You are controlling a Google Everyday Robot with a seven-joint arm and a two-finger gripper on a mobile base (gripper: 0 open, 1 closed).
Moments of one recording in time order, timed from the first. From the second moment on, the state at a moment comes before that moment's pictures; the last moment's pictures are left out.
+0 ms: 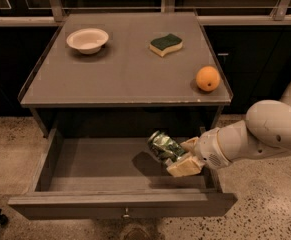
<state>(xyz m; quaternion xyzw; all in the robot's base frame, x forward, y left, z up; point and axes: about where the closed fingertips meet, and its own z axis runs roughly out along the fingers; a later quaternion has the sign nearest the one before) 0.455 -0.104 0.710 -0.46 0.80 0.26 0.27</state>
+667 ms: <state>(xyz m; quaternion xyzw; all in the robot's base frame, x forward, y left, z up) 0.460 -0.132 0.656 -0.41 0.84 0.27 0.24</state>
